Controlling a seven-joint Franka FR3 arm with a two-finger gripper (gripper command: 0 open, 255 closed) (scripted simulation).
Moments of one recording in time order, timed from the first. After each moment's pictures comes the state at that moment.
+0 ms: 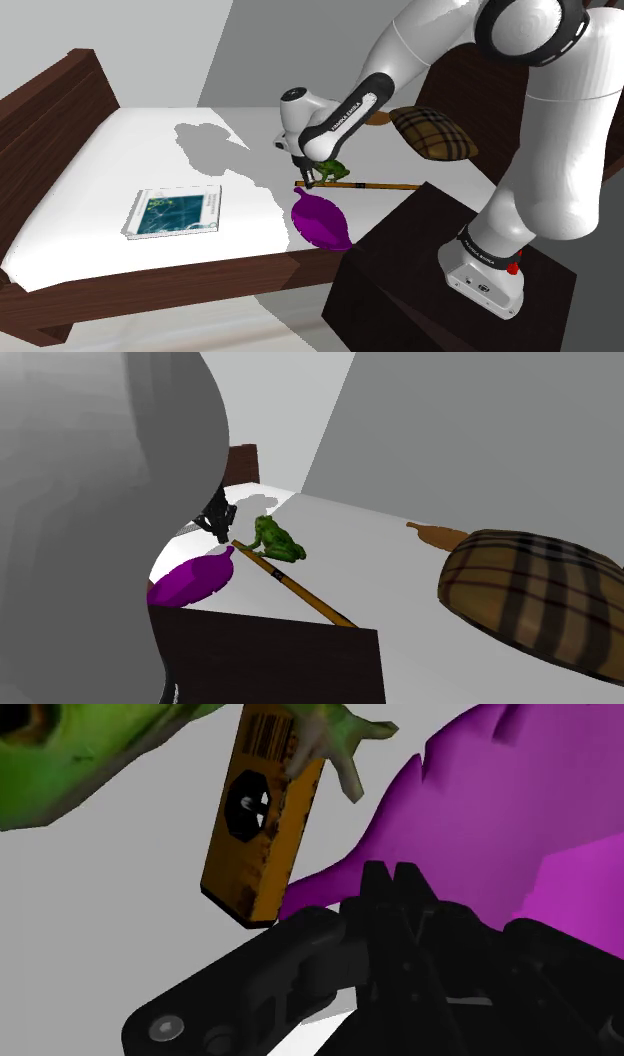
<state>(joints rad) 0.32 0.43 0.03 -2.15 -0.22 2.41 -0.58</state>
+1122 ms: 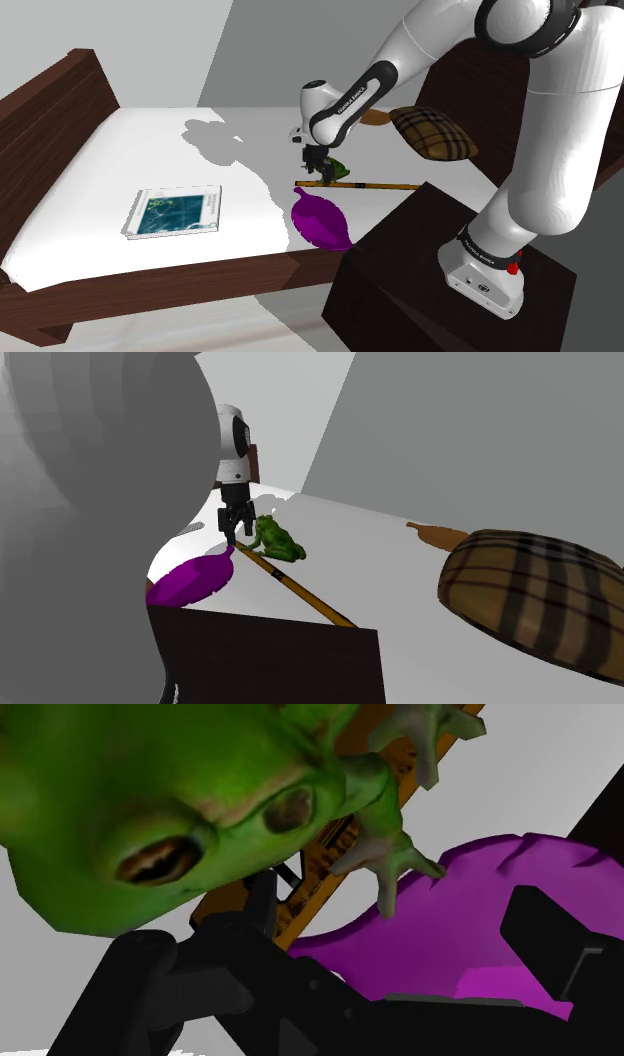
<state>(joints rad) 0.10 0.43 0.12 -2.18 -0.12 2.43 -1.17</state>
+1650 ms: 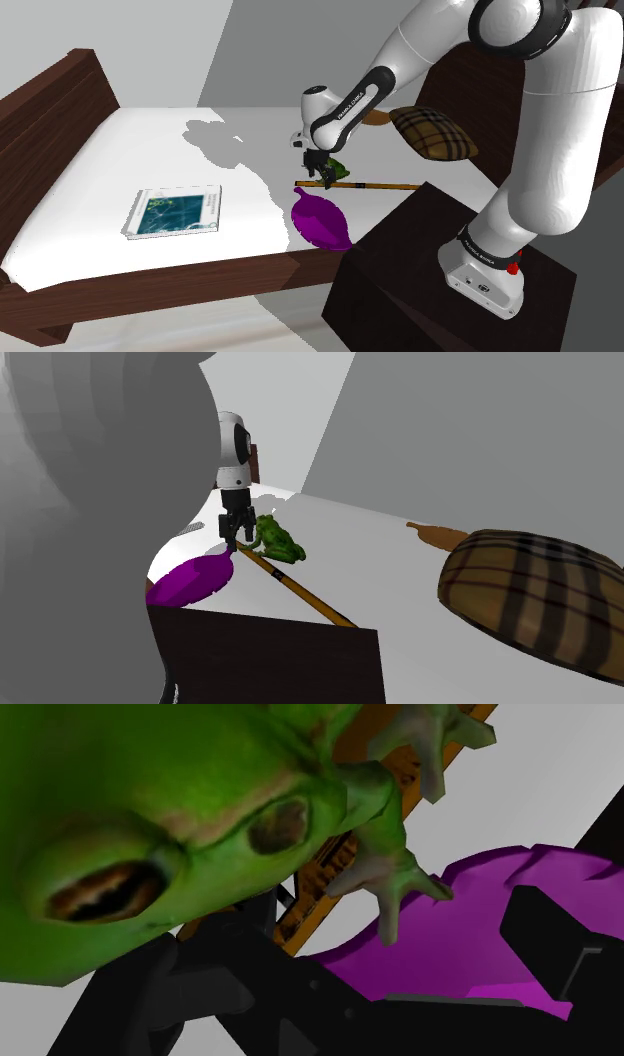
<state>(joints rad) 0.10 0.46 0.11 -2.18 -0.13 2.46 -1.16</state>
